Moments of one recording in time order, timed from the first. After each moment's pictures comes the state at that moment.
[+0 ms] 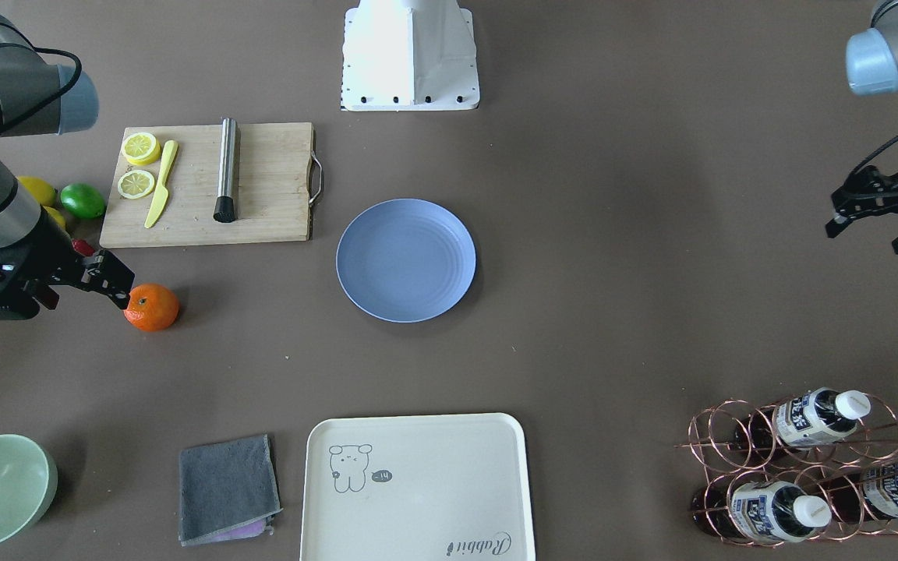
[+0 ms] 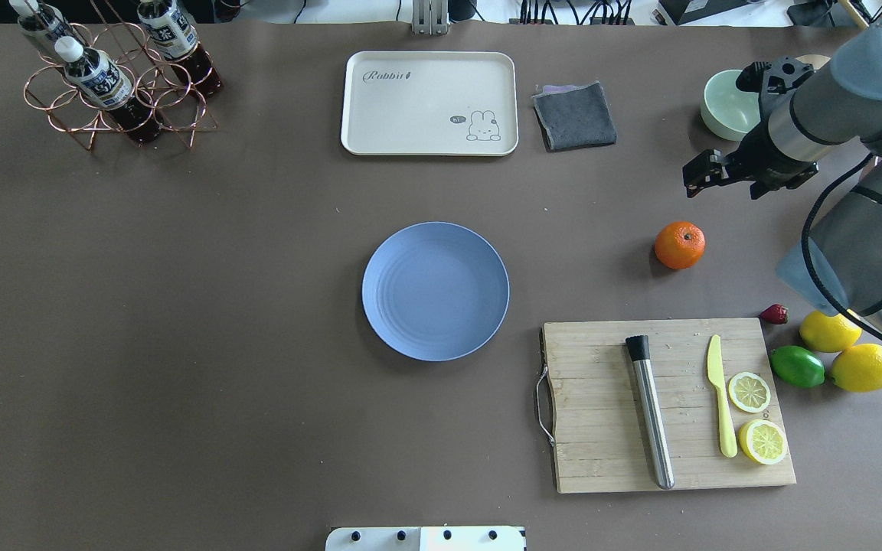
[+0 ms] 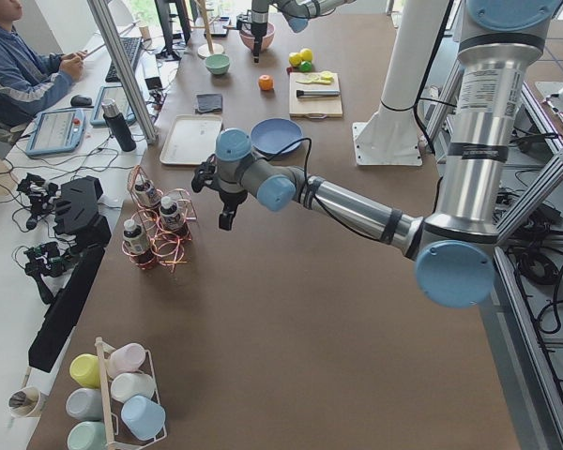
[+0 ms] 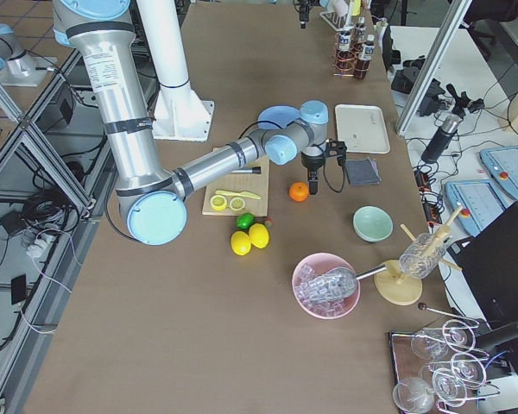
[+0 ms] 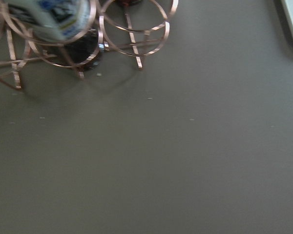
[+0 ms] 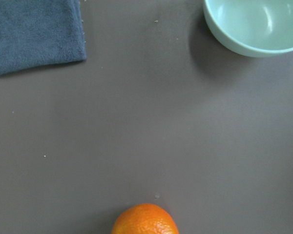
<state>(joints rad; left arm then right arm) -1.34 -1.59 -1.80 -1.81 -2.35 -0.24 0.95 -1.27 1.73 -1.42 2.08 0.87</state>
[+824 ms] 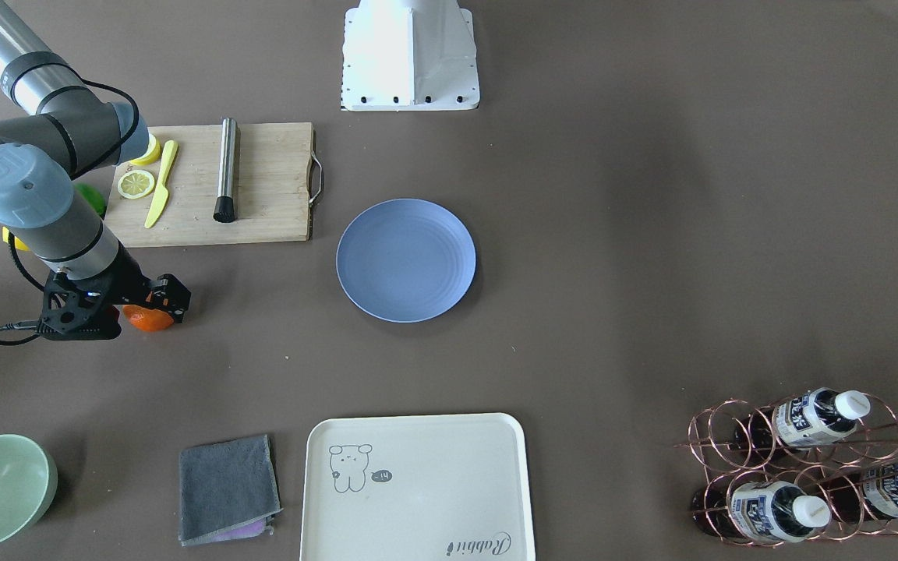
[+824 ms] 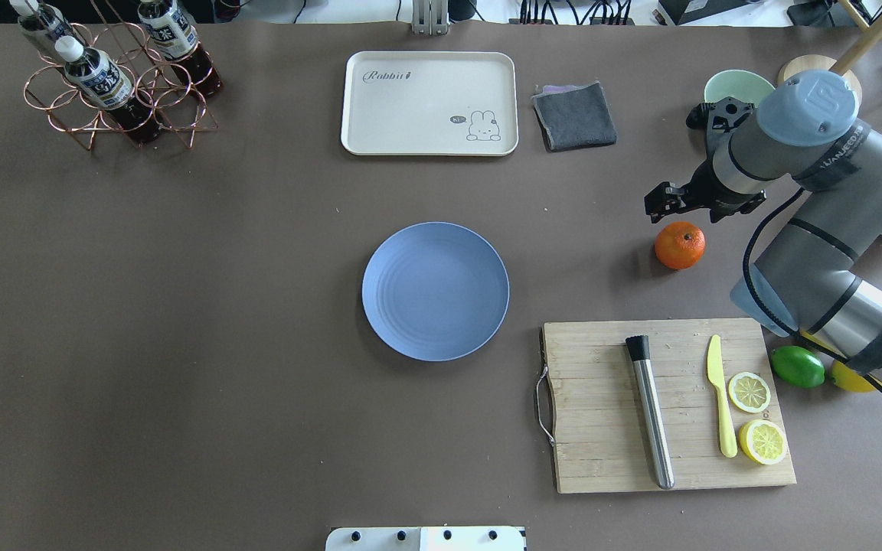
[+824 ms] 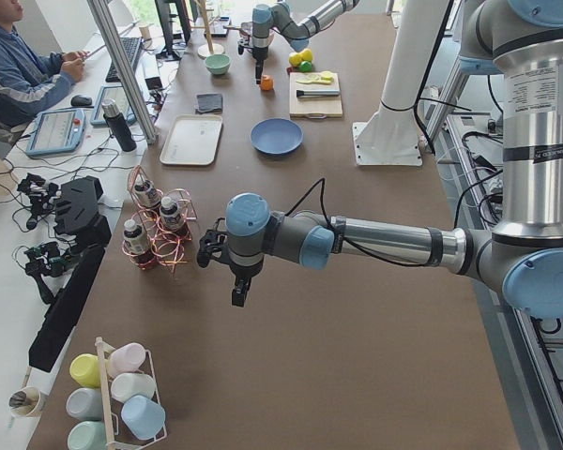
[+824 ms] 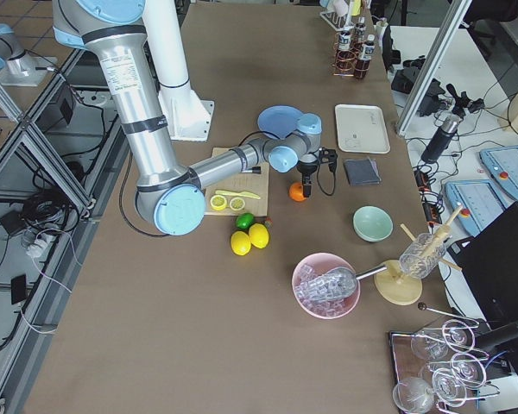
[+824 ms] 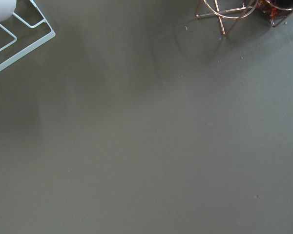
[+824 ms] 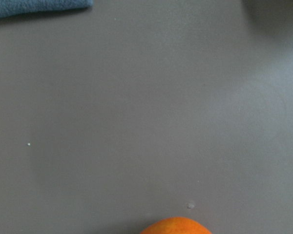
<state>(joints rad) -1.49 -1.46 -1.76 -1.75 -2.37 -0.09 0.84 -1.25 1.58 -1.26 2.03 0.93</state>
